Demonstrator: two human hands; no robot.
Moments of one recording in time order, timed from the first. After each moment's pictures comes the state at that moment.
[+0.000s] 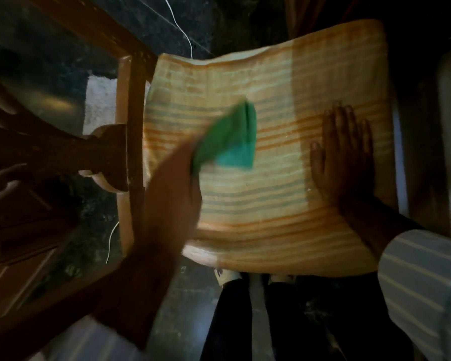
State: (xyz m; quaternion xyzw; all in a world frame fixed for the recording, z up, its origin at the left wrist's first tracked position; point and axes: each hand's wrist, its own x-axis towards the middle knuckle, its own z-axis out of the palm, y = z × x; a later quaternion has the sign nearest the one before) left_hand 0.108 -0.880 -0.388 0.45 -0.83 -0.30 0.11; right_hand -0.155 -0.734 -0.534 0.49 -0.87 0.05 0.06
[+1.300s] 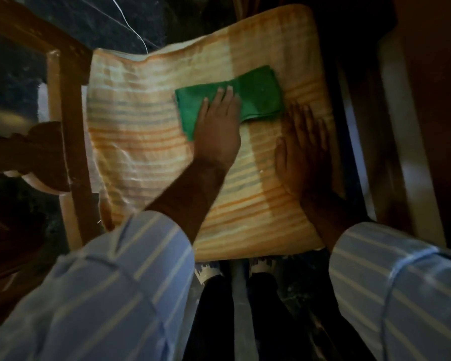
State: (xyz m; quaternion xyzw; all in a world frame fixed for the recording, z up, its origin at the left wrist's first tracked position) left_hand -0.050 -0.862 -0.485 0.32 -0.93 -0.16 -0.09; right_hand -0.144 -0.699 -0.523 0.43 -0.90 0.06 0.01
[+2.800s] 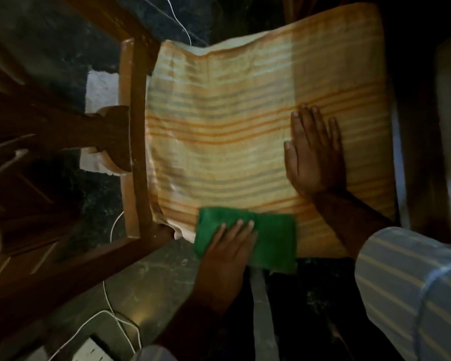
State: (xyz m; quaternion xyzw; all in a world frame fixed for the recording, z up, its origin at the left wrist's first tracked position) left_hand 0.176 -0.737 -0.462 0.23 -0.93 -0.27 -0.13; right_hand -0.098 -0.740 -0.523 0.50 -0.86 0.07 -0.01
